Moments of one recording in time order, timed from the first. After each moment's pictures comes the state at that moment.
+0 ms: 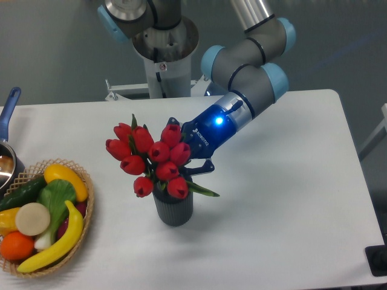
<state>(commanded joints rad) 2.67 -1.89 -1.93 -0.69 0.10 1.08</state>
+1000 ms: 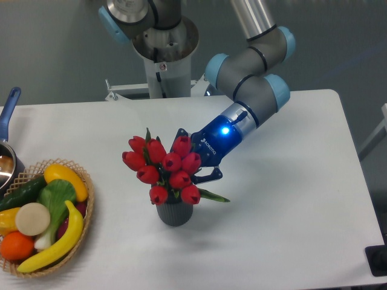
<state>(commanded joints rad) 2.70 -1.93 -1.97 -0.69 0.11 1.19</state>
